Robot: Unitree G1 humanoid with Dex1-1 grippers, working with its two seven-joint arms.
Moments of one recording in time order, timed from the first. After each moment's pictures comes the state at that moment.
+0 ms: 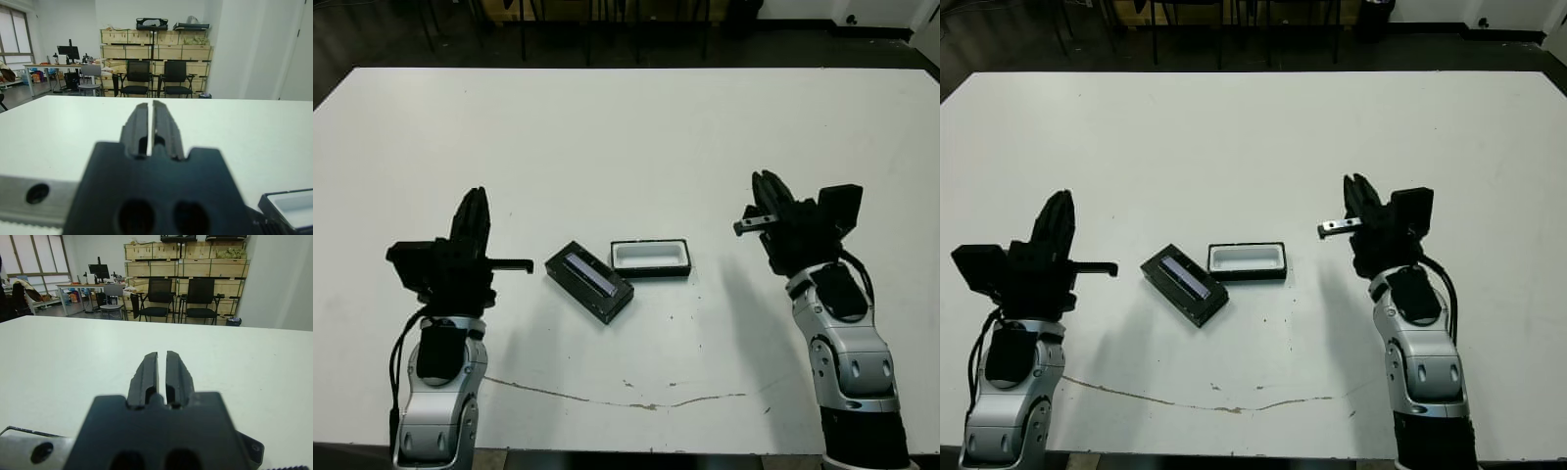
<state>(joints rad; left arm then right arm) 0.12 0.10 0.04 -0.37 -0.06 0.00 0.00 -0.16 -0.20 -0.04 -0.20 0.15 0.26 0.18</state>
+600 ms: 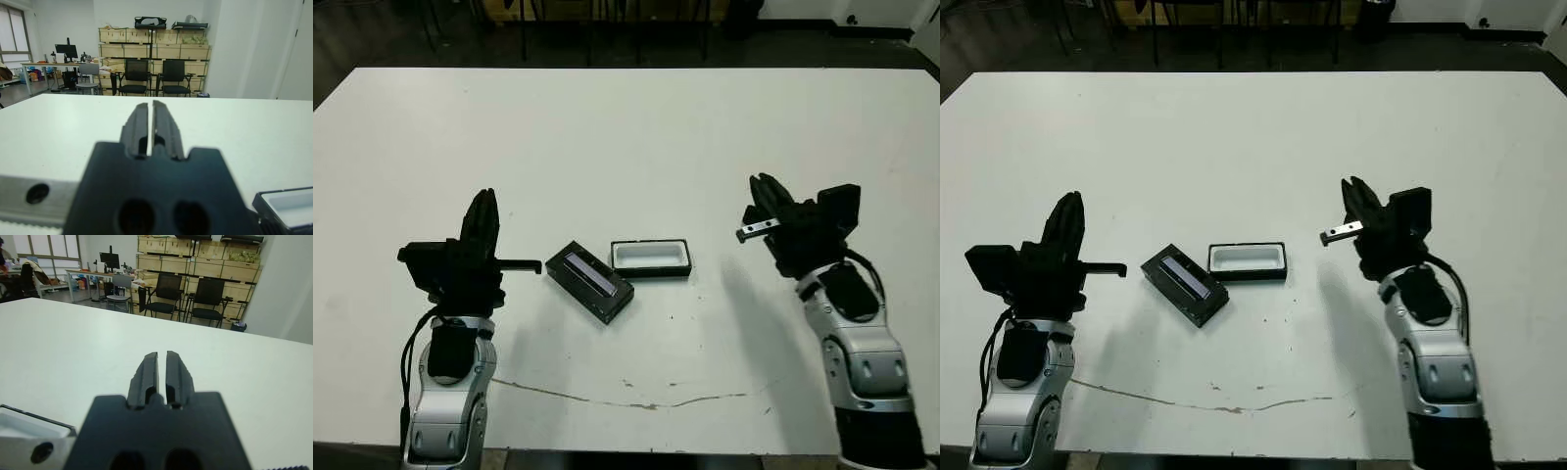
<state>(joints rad) 0.13 0.09 0.02 -0.36 -0.04 -0.02 0.00 -0.17 -0.33 -0.10 -0.18 0.17 0.26 0.31</state>
